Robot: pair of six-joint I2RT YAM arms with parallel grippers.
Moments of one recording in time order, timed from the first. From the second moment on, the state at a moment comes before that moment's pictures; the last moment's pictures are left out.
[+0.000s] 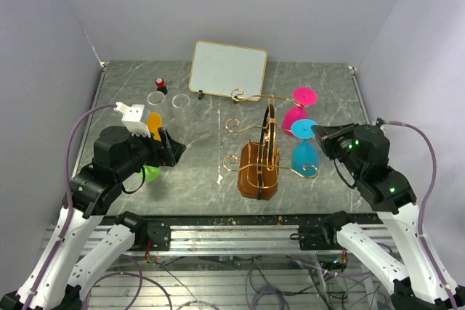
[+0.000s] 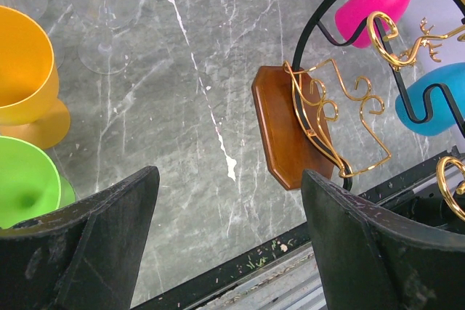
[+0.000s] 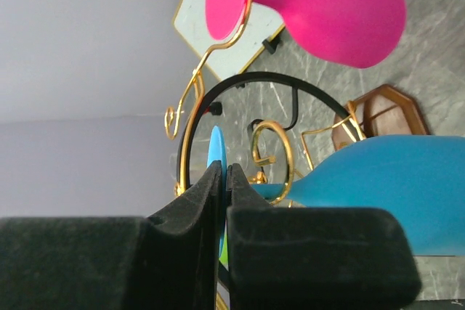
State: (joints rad) left arm -0.42 0.62 0.93 -0.70 0.11 -0.40; right arm 0.40 0.65 0.97 -0.71 0.26 1.30
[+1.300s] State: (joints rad) left arm -0.42 0.62 0.93 -0.70 0.11 -0.40; right arm 0.40 0.73 1.07 -0.70 0.78 1.36
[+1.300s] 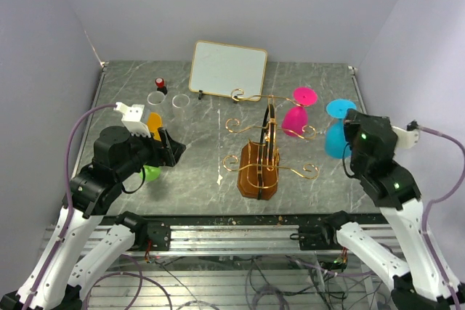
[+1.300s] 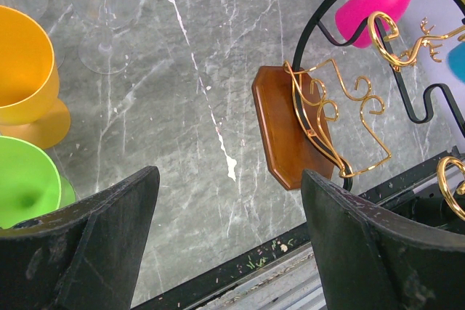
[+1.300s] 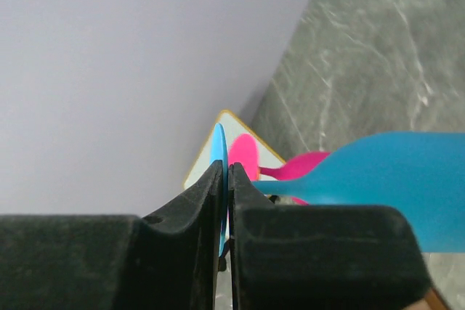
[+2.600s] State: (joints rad) left arm -0.42 0.78 1.26 -0.41 0.47 -0.58; right arm 0.40 0.69 0.90 0.64 -0.48 1.20
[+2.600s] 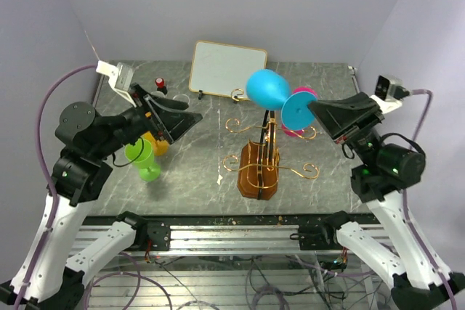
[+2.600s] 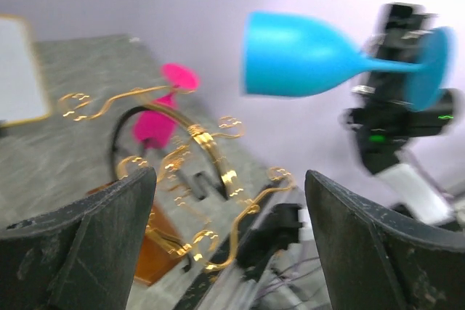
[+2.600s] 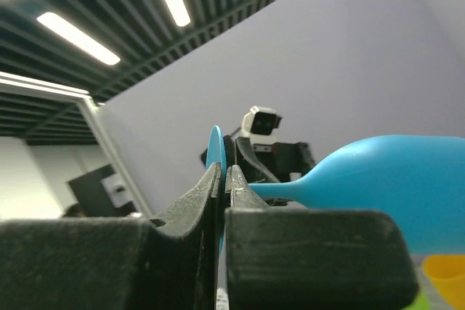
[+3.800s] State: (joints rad) left arm -0.68 1.07 1.04 0.78 0.79 -1.36; right arm 0.46 1.00 0.72 1.52 -0.40 1.91
